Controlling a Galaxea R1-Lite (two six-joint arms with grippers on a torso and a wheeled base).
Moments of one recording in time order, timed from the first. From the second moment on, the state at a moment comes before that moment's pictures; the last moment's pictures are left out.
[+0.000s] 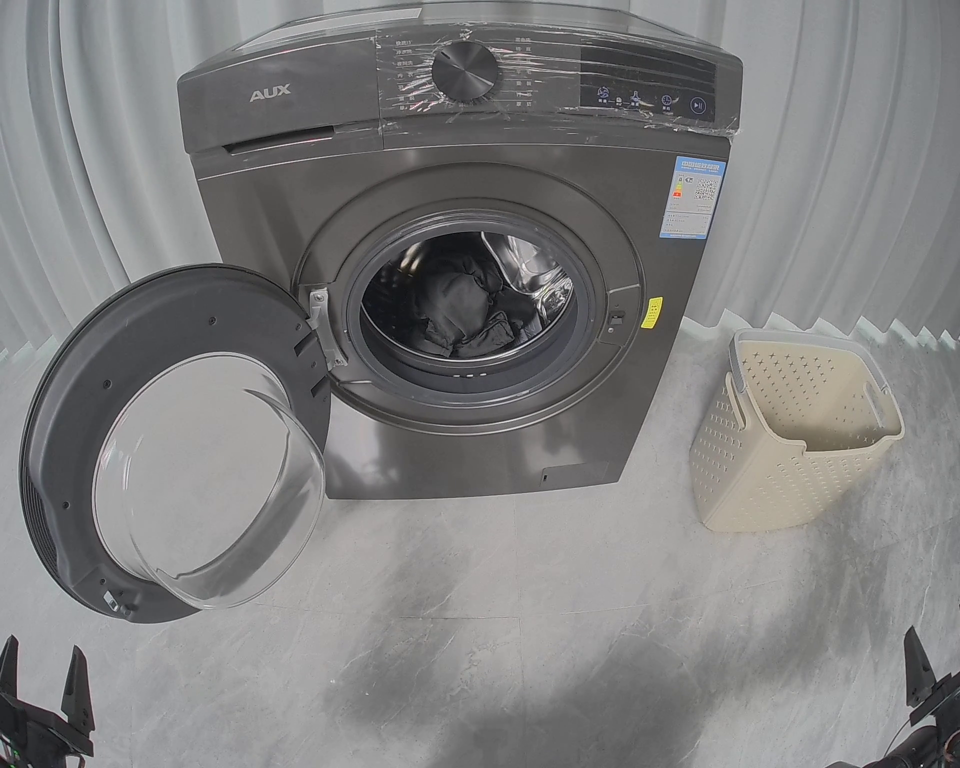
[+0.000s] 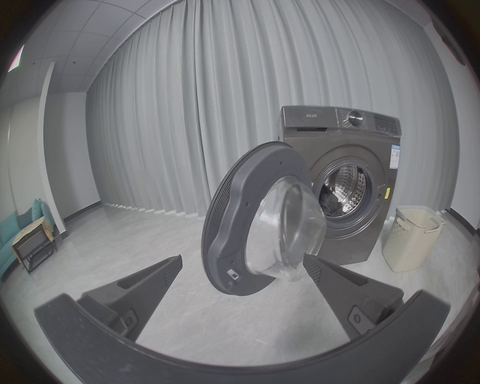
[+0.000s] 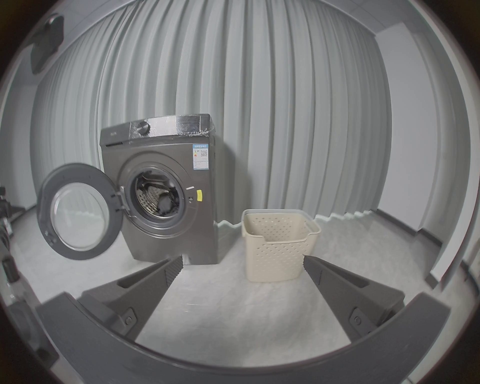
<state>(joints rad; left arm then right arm) 0.02 0.09 -0.02 -0.05 0.27 -0.01 0.05 0.06 -0.02 -0.06 -0.15 -0.03</state>
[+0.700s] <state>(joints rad) 0.00 0.01 -0.02 0.00 0.00 -0.02 -0.01 0.01 -0.02 0.01 -0.12 0.00</state>
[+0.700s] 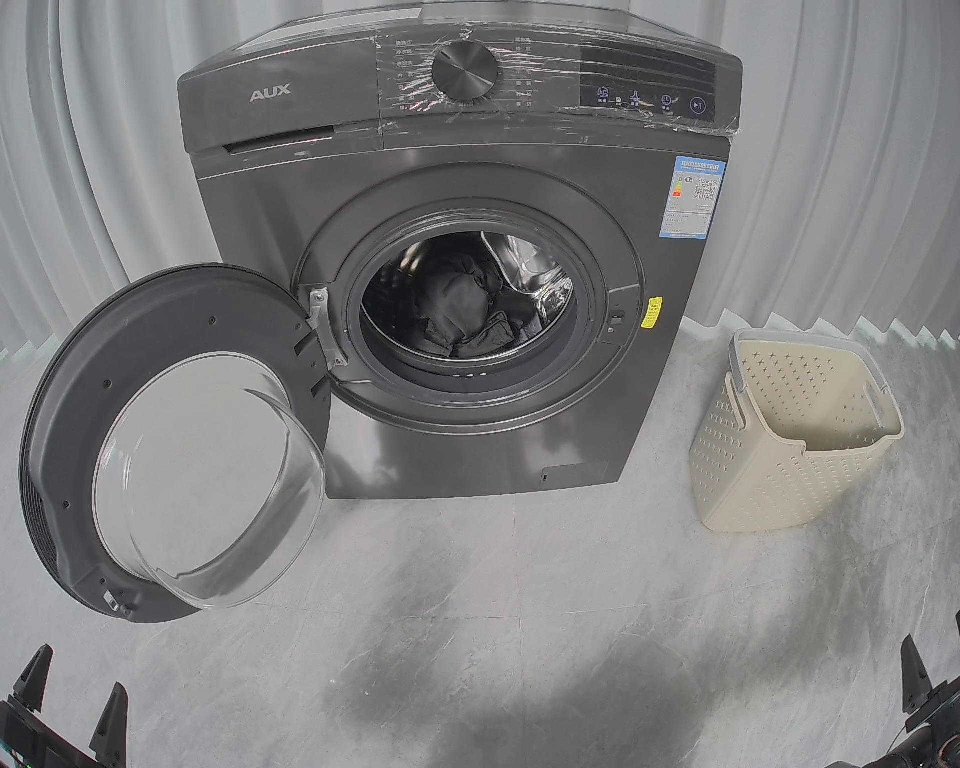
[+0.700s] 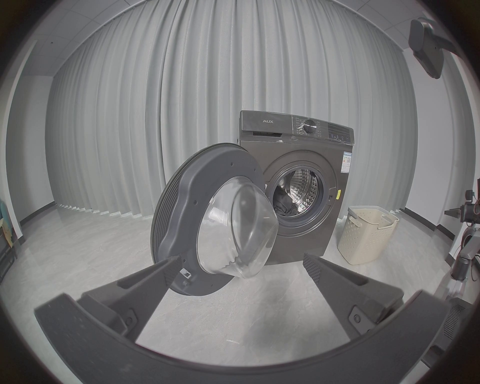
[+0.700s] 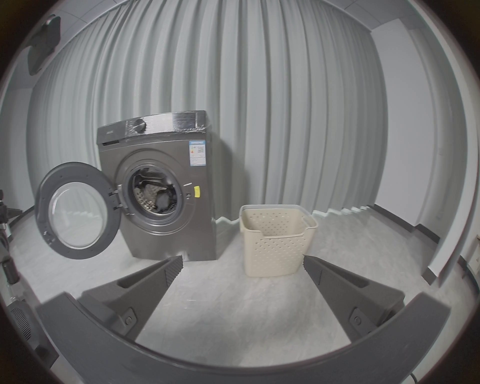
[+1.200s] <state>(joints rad) 0.00 0.01 -0.02 0.00 0.00 -0.03 -0.01 0.01 -0.04 0.05 -0.25 0.01</state>
